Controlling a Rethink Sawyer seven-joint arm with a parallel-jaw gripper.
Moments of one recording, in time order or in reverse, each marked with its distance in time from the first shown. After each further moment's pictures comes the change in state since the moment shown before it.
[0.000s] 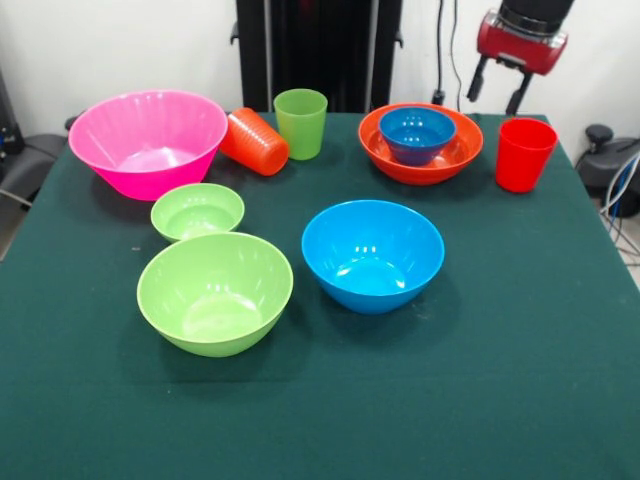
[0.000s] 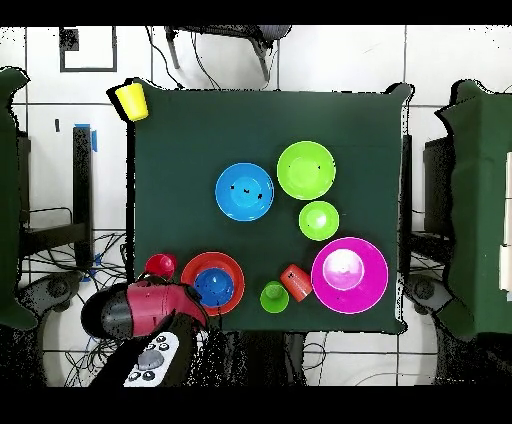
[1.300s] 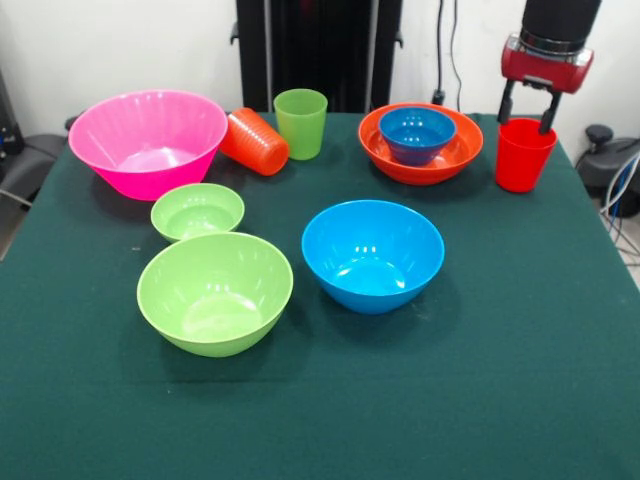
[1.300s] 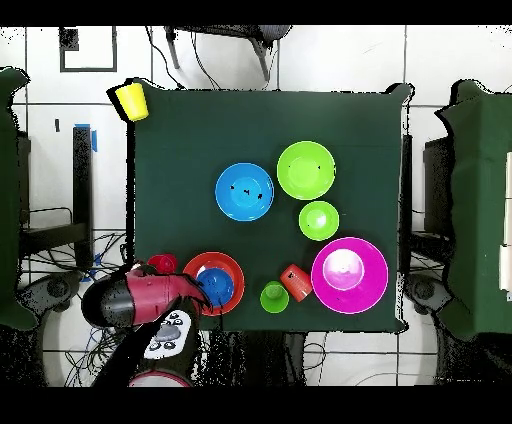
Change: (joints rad) arm -0.092 0.018 0.136 0.004 0.025 -0.097 0.000
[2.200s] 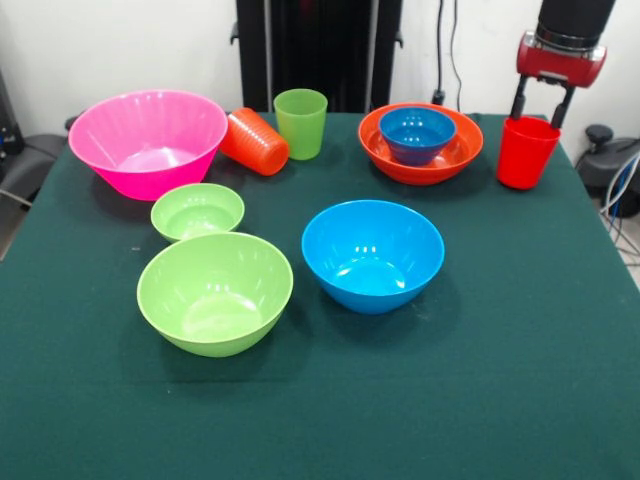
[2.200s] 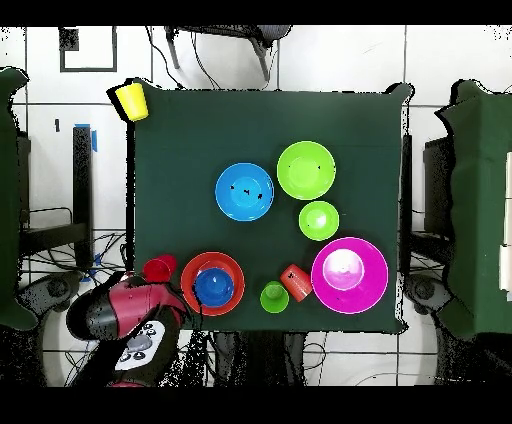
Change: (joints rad) arm 0.099 0.020 -0.028 -0.001 0.000 -0.018 0.000
